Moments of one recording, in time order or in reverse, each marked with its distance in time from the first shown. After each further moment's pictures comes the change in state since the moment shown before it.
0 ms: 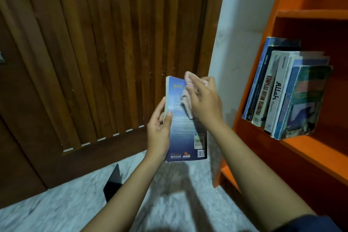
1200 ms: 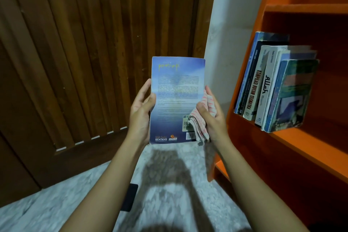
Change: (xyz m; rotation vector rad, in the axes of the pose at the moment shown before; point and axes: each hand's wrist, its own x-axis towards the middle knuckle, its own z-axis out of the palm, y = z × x) left_hand 0.023 0.028 -0.009 -0.232 -0.048 -0.094; right_hand -0.061 0.027 -0.025 1.075 -0.115 0.414
